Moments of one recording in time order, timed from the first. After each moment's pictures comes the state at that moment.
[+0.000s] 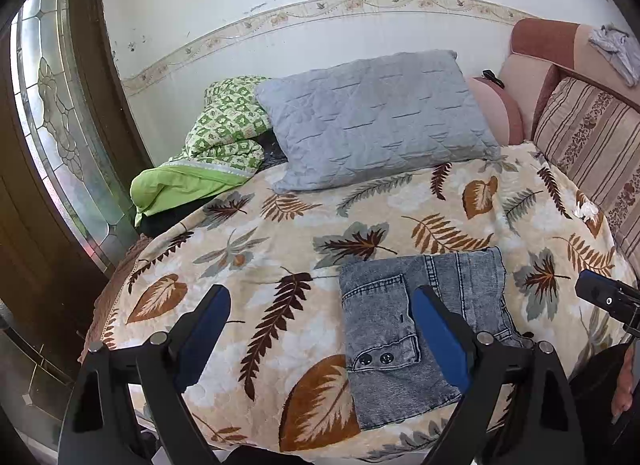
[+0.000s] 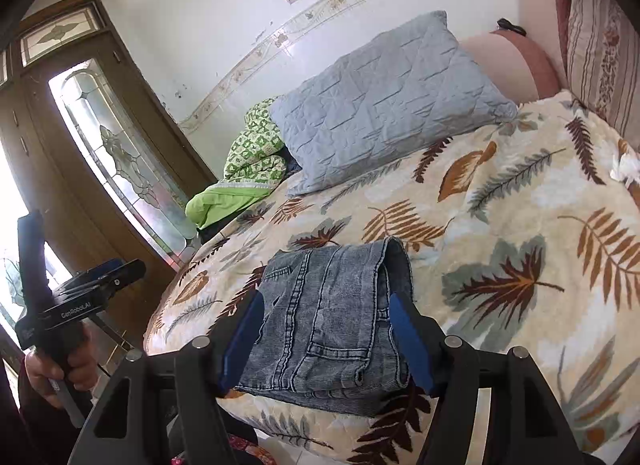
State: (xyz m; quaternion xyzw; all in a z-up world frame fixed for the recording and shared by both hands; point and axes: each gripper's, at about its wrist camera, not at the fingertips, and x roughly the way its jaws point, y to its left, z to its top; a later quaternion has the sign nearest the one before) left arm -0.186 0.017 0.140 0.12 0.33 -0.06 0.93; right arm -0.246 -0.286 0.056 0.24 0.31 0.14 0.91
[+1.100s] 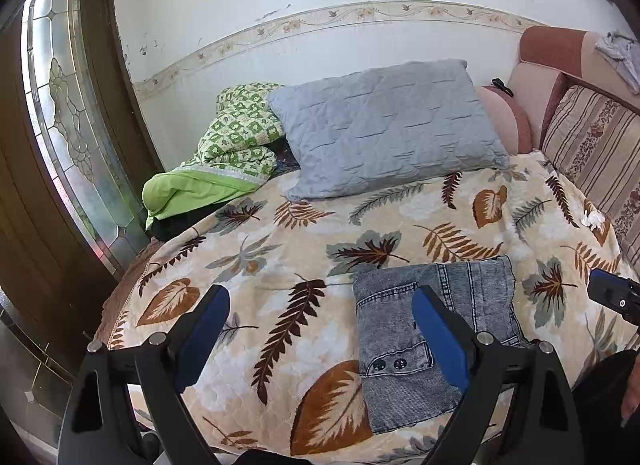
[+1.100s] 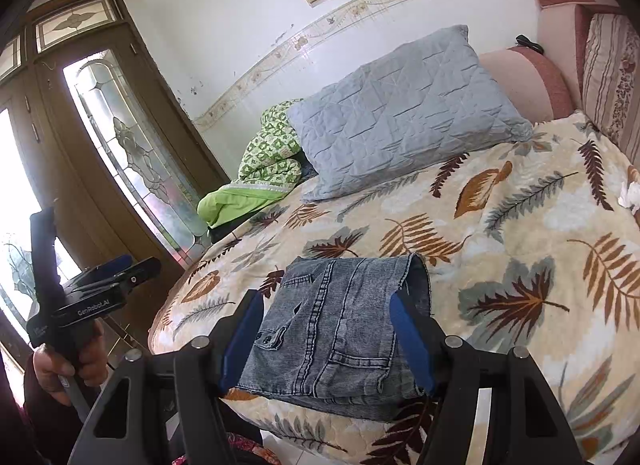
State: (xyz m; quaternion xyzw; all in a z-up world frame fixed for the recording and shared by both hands) left arm -0.187 0.026 0.145 0.12 0.32 -0.05 0.94; right arm -0.245 -0.271 0.074 0.22 0.30 0.15 0.92
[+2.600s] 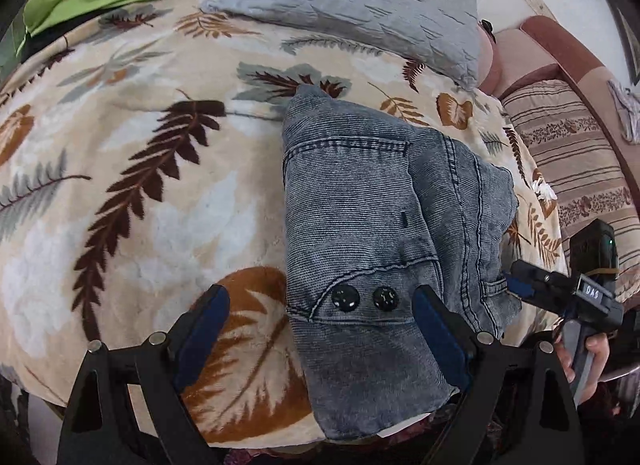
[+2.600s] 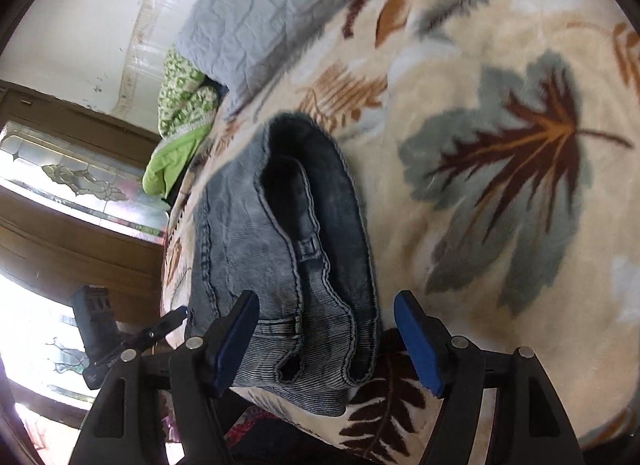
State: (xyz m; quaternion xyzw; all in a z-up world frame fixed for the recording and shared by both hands) left arm -0.101 0.056 -0.022 -0.07 0.56 -0.22 0.79; right arm -0.167 -0.304 -0.075 0.37 0.51 0.13 0.77
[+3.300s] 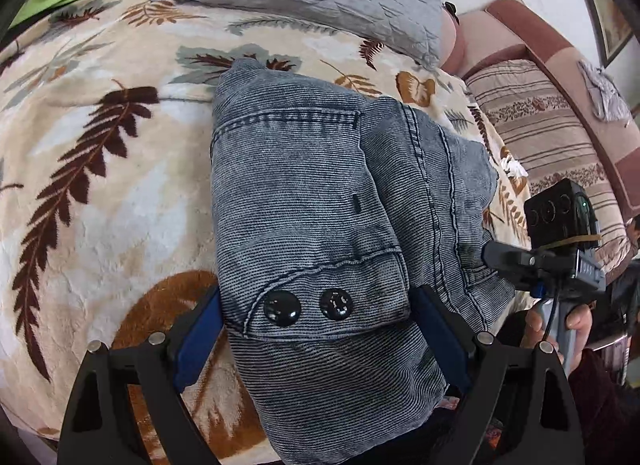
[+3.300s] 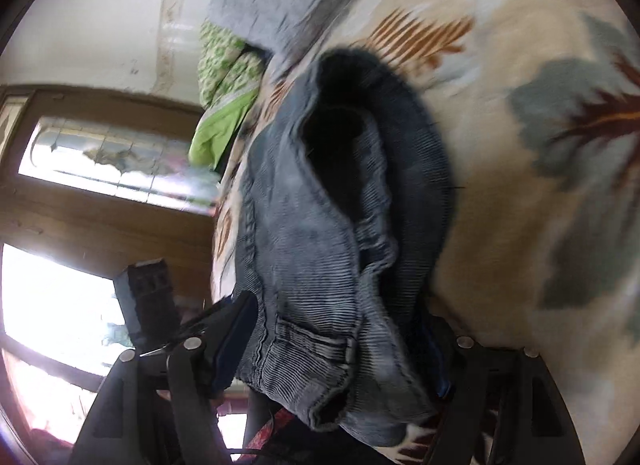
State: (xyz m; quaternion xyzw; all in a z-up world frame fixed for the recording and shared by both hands) left arm -0.103 0.034 -0.040 -0.08 0.57 -0.29 0.77; right arm -0.134 -0.264 -0.090 0.40 0.51 0.26 0.72
